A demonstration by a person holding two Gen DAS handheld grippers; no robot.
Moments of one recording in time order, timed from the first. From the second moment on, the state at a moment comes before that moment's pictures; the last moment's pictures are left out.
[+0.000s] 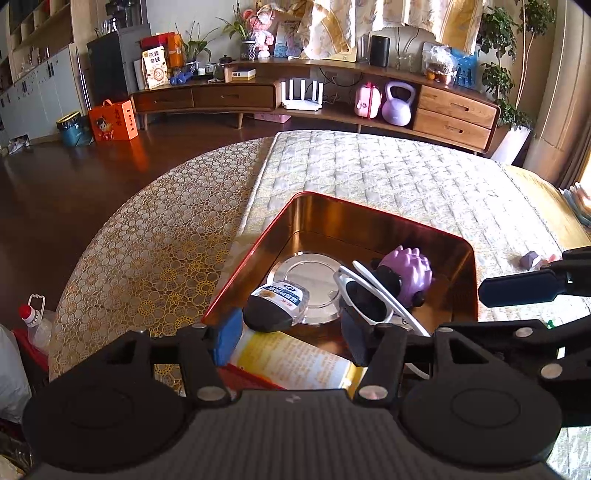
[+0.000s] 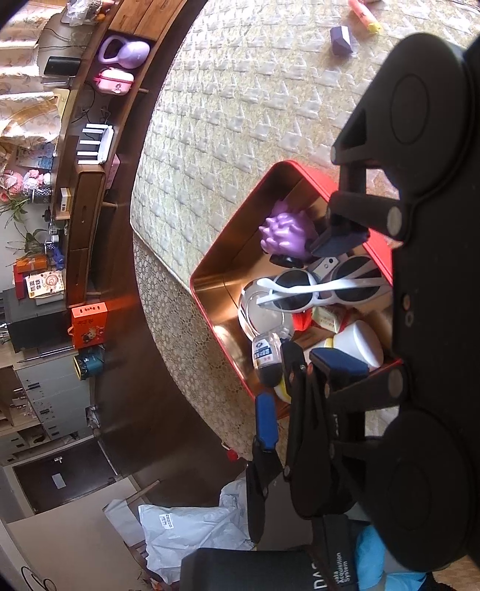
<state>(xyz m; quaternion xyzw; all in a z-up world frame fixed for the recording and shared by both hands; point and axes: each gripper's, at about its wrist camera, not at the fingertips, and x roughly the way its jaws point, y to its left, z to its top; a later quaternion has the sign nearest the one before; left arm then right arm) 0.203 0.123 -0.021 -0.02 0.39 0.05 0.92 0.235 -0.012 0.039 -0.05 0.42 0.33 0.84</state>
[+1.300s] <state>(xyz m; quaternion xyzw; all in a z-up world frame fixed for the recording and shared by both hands) 0.180 -0.039 -0.005 -0.01 0.37 -0.05 0.93 0.236 -0.234 0.025 0.01 0.43 0.22 0.88</state>
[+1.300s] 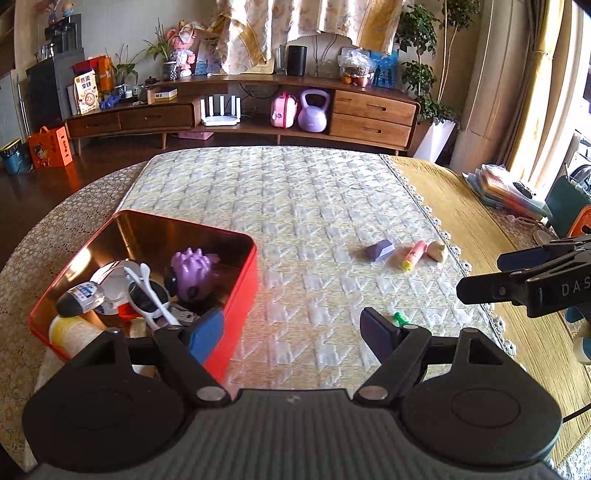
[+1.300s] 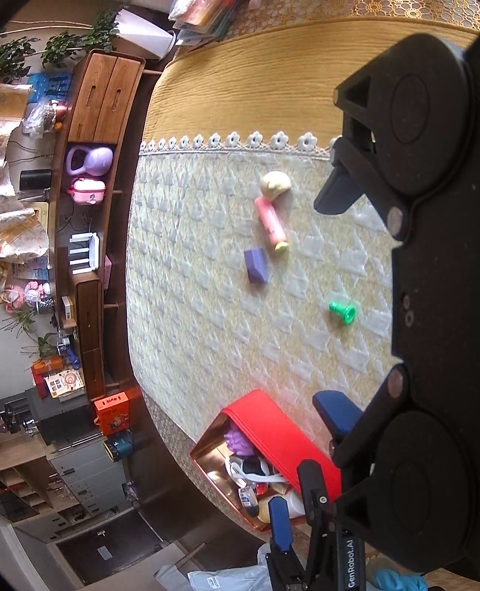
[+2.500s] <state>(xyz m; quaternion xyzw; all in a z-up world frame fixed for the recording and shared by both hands) 0.222 -0.150 -0.089 0.02 0.39 -0.07 0.92 0.330 -0.276 -0.048 -0.08 0.44 0.20 0.87</state>
